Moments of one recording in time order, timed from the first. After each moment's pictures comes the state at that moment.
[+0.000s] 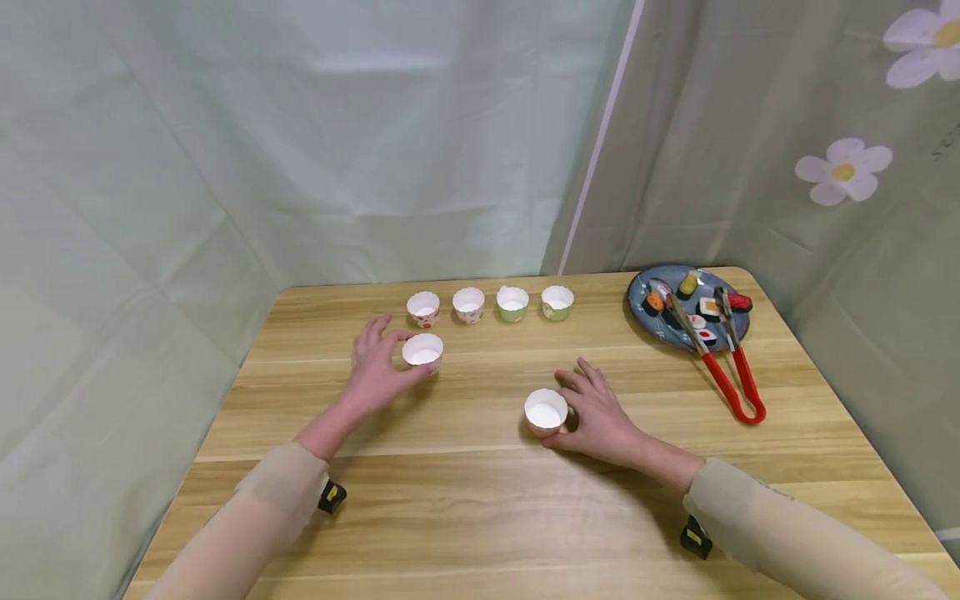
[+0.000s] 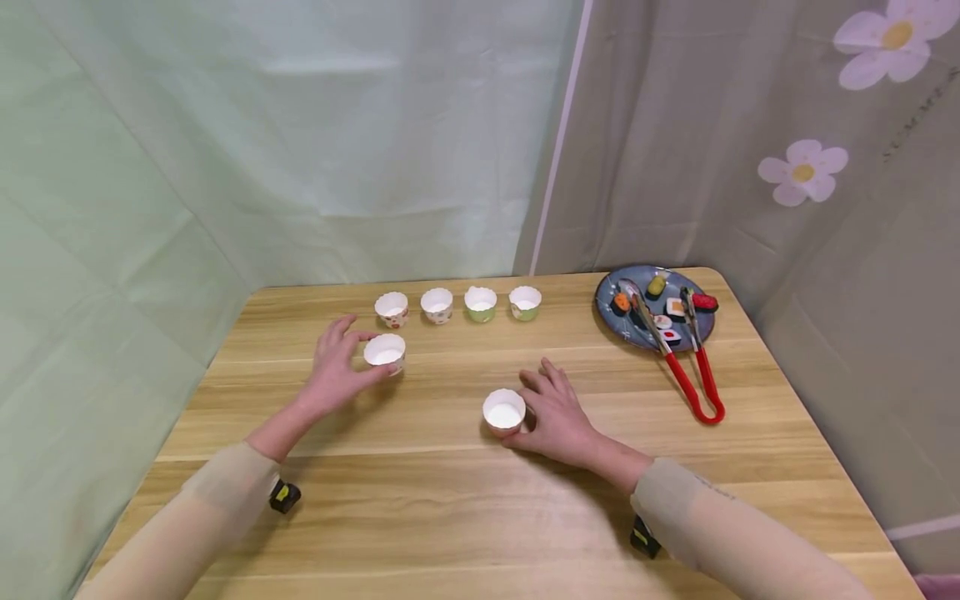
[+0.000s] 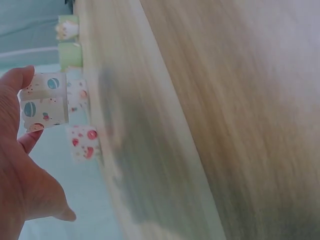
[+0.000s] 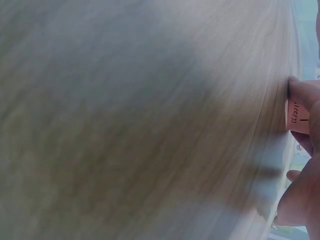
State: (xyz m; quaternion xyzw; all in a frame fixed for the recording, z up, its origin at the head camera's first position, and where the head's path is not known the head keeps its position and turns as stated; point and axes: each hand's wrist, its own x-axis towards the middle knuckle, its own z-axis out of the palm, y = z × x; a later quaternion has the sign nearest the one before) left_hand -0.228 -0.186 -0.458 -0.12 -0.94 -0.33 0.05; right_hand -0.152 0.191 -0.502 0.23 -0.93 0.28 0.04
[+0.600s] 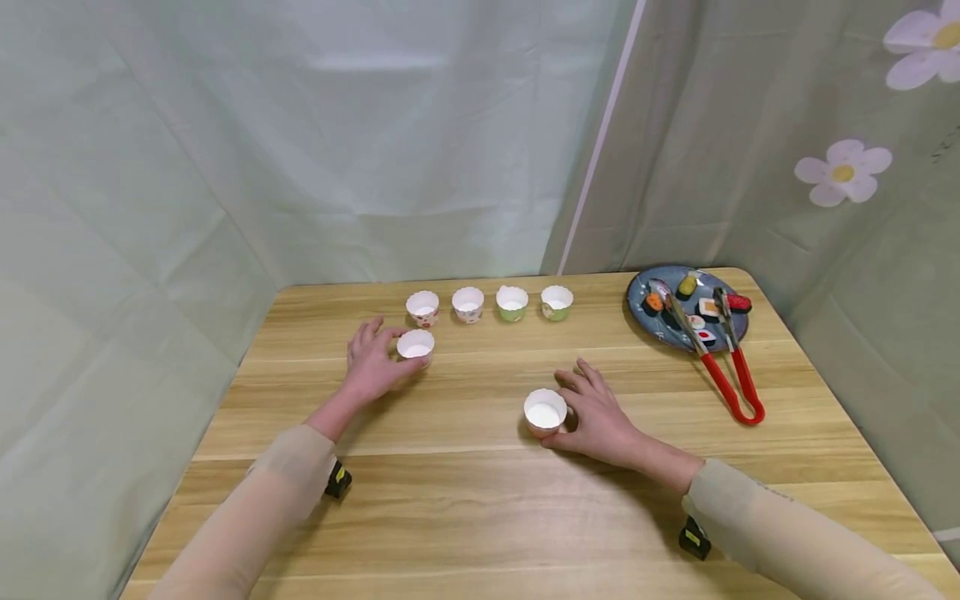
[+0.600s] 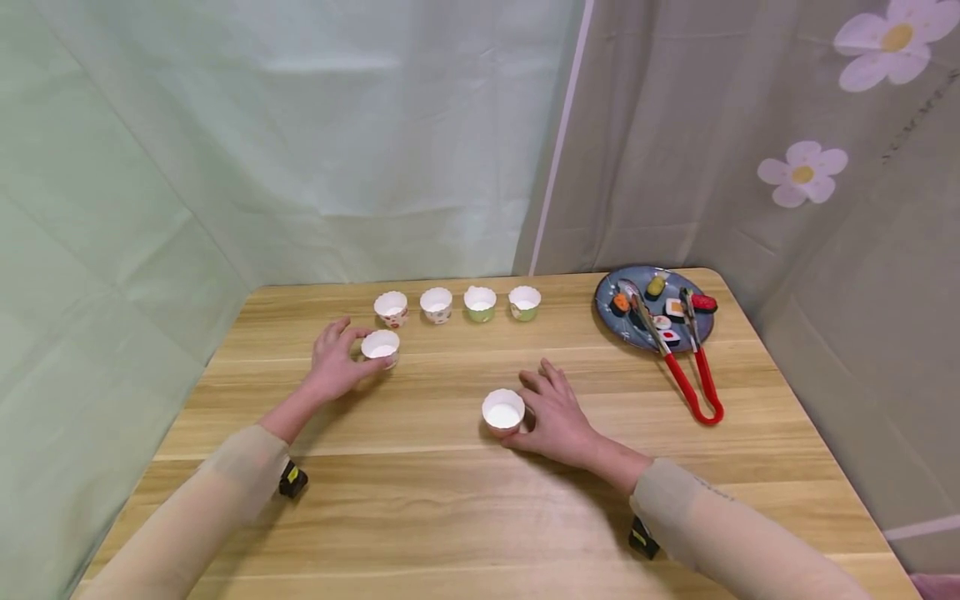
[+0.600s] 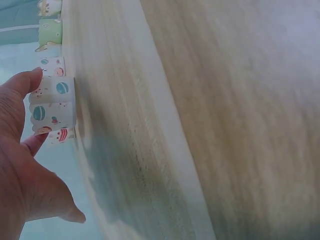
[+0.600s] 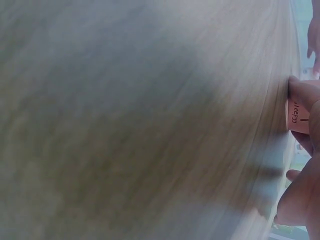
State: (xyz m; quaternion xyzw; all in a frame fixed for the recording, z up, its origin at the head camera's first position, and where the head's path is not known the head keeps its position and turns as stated) left_hand -0.252 -0.197 -0.474 -0.07 -0.94 -0.32 0.01; right_hand -0.152 0.191 -0.502 0.23 -0.93 0.29 0.02
